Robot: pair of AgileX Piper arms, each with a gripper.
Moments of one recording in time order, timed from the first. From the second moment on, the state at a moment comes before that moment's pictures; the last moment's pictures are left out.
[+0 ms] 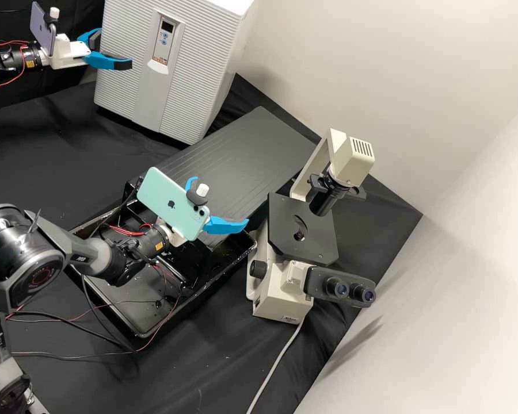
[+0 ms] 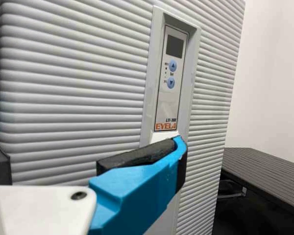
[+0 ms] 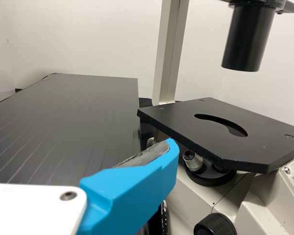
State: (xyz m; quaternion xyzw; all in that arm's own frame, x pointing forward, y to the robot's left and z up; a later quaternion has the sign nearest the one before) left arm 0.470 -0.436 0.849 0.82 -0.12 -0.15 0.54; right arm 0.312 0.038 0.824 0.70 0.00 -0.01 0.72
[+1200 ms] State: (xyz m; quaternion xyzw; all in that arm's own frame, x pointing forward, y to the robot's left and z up) left arm 0.466 -0.432 0.855 0.81 -0.11 -0.11 0.57; right arm 0.312 0.038 0.824 0.70 0.00 -0.01 0.72
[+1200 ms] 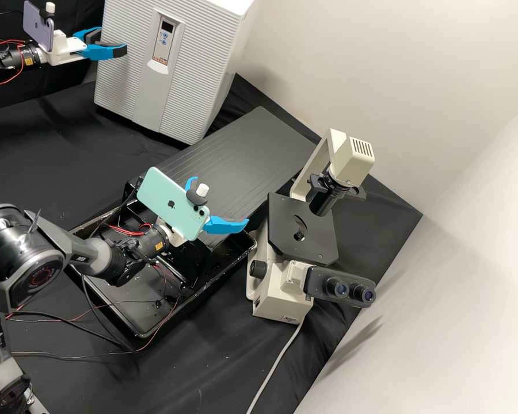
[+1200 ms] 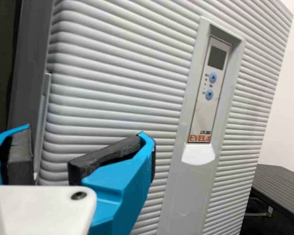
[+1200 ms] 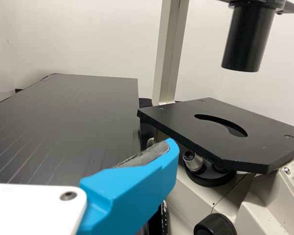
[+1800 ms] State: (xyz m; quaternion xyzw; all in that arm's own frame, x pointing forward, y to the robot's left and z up) left arm 0.458 -0.444 0.855 0.83 -0.09 -0.10 0.54; right arm 0.312 0.038 0.824 0.70 0.00 -0.01 0.72
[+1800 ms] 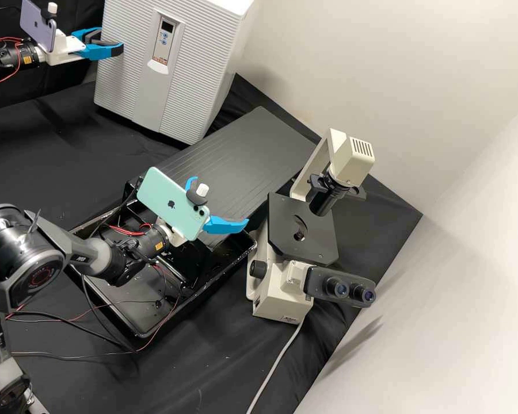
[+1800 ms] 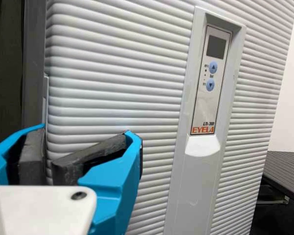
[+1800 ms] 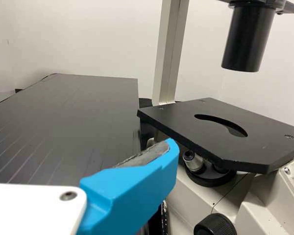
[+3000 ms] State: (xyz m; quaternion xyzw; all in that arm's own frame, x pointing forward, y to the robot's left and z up) left arm 0.445 -0.447 0.855 0.83 -0.08 -0.10 0.54; right arm 0.312 0.038 0.824 0.70 0.00 -0.01 0.72
